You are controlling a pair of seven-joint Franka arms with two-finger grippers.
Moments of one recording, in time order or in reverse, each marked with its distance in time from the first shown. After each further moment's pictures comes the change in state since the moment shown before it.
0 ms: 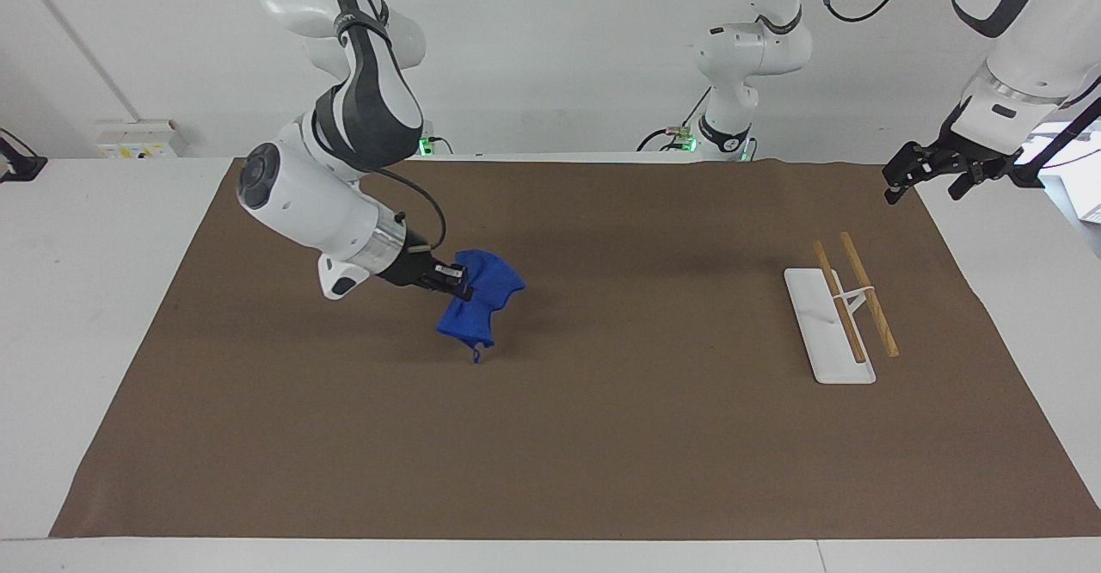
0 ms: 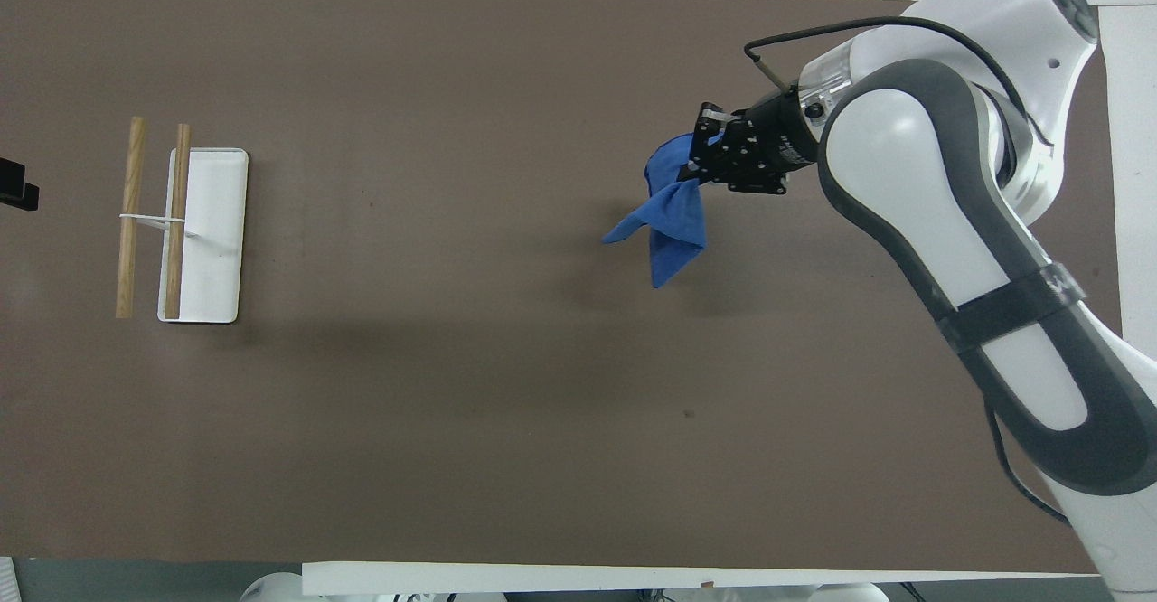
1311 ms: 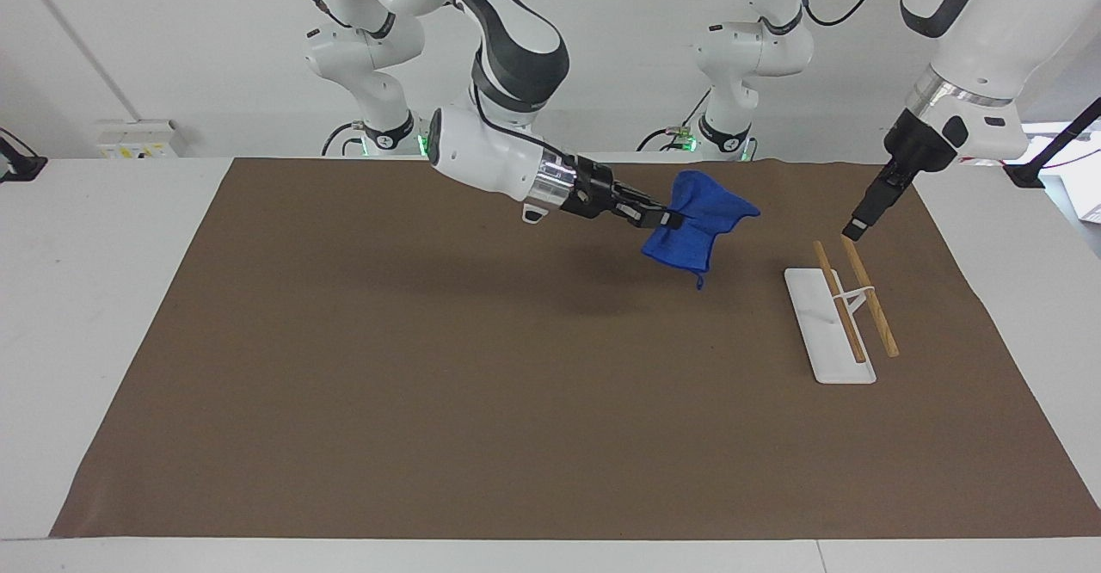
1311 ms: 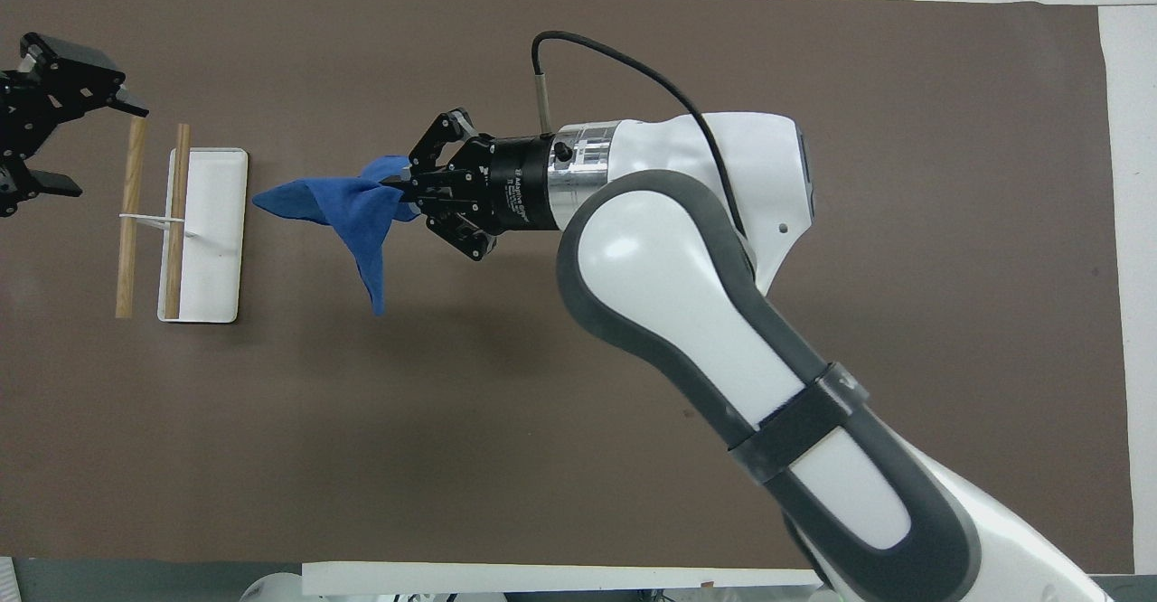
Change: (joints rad) left arm -0.156 0.000 -0.009 -0.031 -0.158 0.195 -1.007; right arm 0.383 0.008 0.009 -0.011 0.632 0.509 0.358
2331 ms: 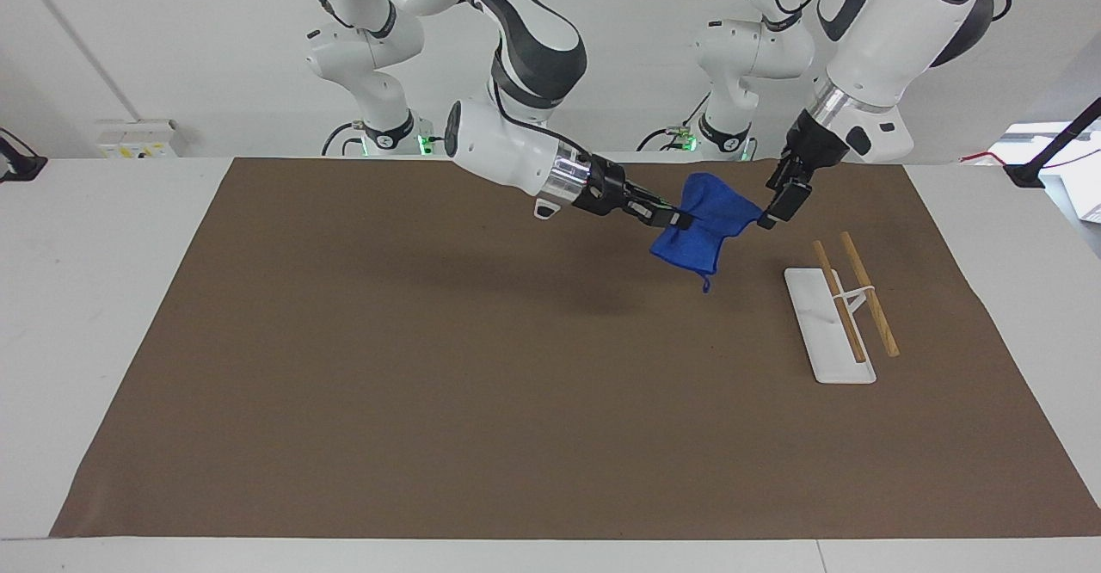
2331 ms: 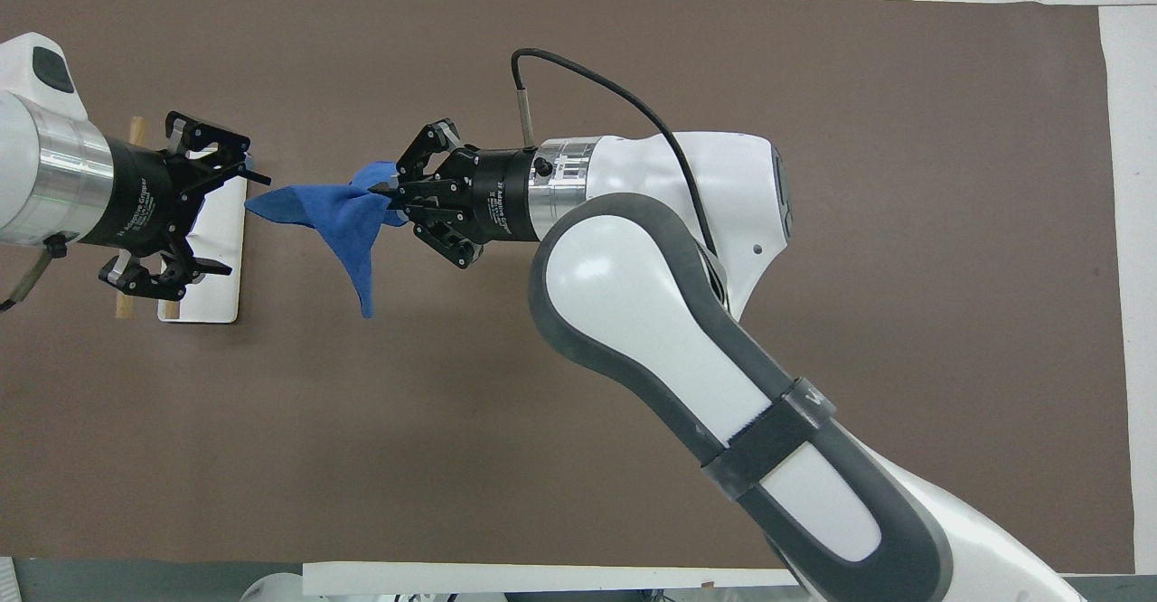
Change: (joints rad) left arm -0.121 -0.102 -0.004 -0.206 -0.089 0.053 -0.372; right arm 0.009 0.003 -0.006 -0.002 0.000 0.015 0.001
